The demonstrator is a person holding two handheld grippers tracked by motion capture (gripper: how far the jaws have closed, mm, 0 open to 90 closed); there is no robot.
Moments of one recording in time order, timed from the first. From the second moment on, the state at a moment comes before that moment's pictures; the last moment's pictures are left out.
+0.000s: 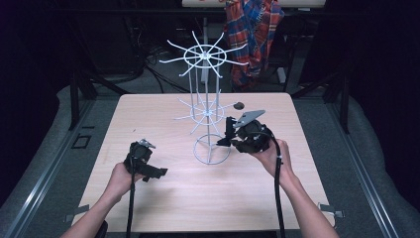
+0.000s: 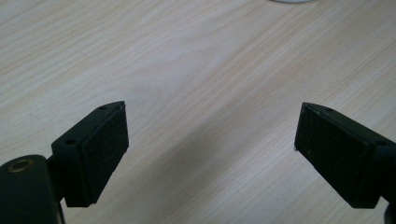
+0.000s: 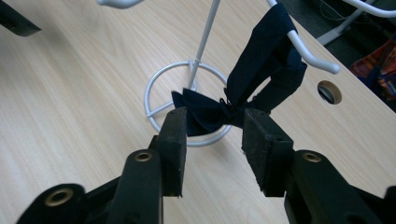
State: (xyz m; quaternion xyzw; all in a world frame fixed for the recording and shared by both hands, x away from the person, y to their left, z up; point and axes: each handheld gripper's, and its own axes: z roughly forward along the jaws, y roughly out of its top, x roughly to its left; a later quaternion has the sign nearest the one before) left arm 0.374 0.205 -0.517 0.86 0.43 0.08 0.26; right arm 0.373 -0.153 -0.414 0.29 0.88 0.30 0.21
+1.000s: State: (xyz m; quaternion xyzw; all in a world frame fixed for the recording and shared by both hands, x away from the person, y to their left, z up) left arm 0.372 0.206 -0.515 0.86 0.43 0.08 0.27; right arm 0.349 -0.195 -0.426 0.34 0.89 0.27 0.17
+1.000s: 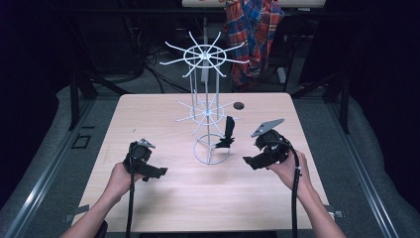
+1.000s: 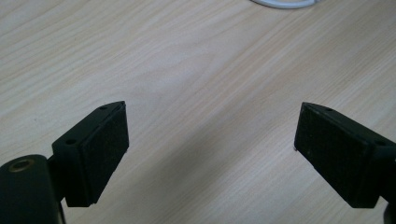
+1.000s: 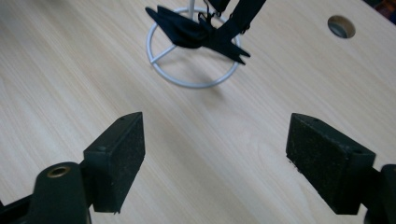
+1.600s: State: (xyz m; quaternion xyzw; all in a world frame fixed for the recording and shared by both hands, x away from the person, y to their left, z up) left arm 0.368 0.208 -0.504 0.85 0.42 0.12 0.30; right arm 0.337 -0.230 -0.493 0.37 0.90 0.20 0.12
